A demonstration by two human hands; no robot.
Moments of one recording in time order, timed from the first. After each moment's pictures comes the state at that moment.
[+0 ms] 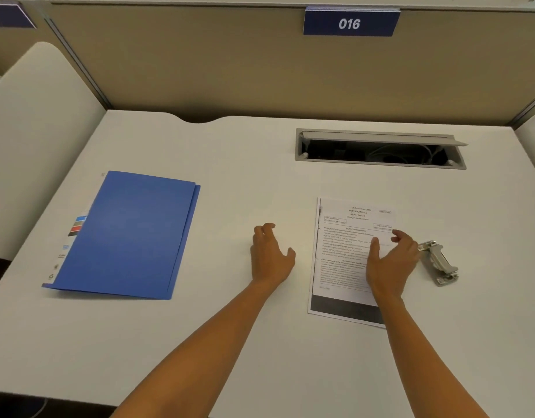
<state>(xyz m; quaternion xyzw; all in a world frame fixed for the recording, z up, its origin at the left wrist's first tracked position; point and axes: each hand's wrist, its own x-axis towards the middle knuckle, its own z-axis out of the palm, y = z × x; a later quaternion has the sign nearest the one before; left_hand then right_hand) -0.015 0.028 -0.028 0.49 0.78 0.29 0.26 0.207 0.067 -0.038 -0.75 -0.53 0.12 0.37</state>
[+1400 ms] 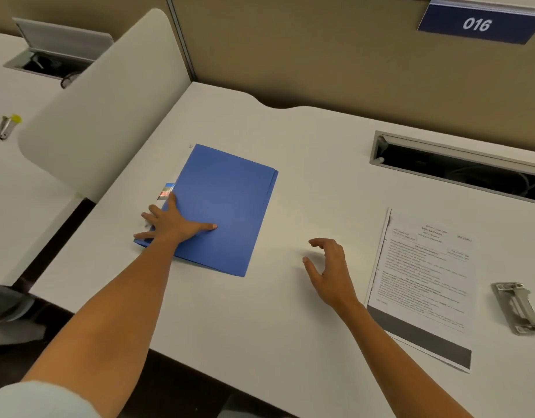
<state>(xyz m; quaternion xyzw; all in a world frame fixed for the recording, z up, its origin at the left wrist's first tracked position) -0.315 -0.060 0.001 0.22 0.94 0.08 0.25 0.026 0.007 -0.048 -0.46 -0.76 0.39 0.24</state>
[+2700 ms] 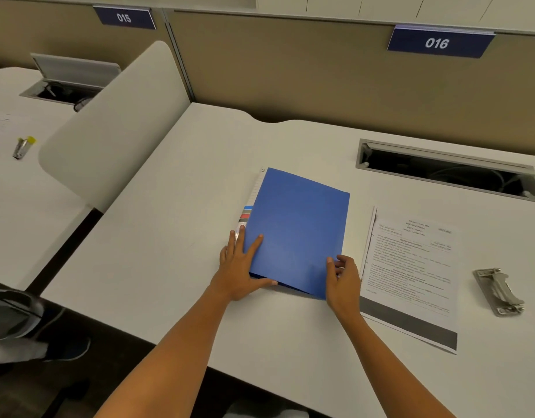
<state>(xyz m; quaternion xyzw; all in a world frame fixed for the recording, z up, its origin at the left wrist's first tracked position) -0.176 -0.098 -0.047 0.60 0.76 0.11 0.21 0.055 -0.025 -0.047 -0.63 -0.55 0.44 0.34</state>
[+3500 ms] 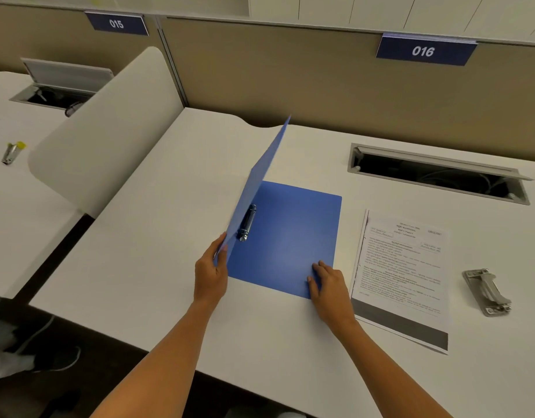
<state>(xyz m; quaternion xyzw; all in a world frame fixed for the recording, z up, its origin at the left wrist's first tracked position) -0.175 -0.112 -0.026 0.32 0.76 0.51 0.23 0.065 -0.030 -0.055 -0.56 -0.76 0.31 0.13</state>
